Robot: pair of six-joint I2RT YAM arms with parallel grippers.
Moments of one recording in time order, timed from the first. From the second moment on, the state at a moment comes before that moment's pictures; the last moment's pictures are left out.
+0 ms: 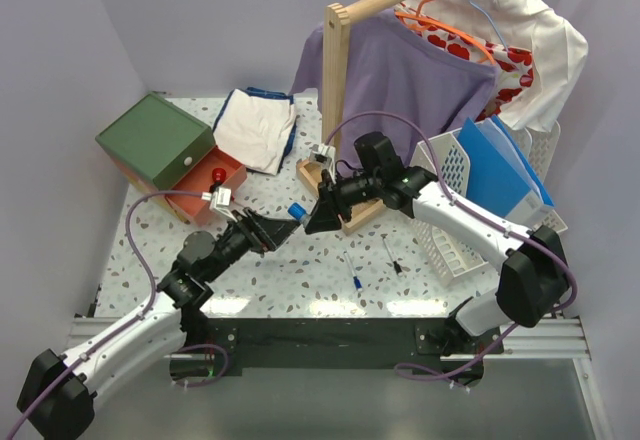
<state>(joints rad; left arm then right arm) -0.63 0.62 0.20 0.42 0.12 -0.97 0.68 1.48 1.17 -0.33 -0.91 0.08</state>
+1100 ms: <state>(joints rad) -0.70 0.73 0.29 0.53 0.01 -0.98 0.68 1.52 1.14 -0.20 -0.96 0.18</state>
